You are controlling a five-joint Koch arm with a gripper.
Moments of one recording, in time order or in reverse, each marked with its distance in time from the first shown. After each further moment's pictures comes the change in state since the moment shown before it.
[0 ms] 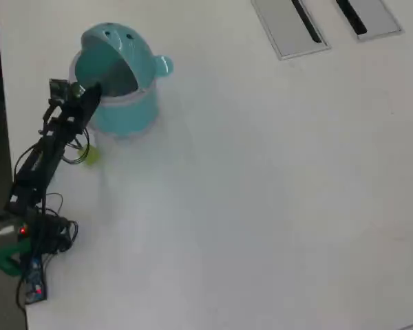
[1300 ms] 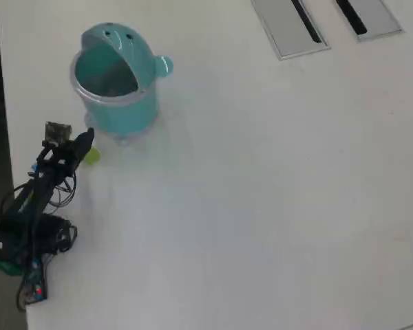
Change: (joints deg) arm 0.0 27.3 36.2 0.0 5.7
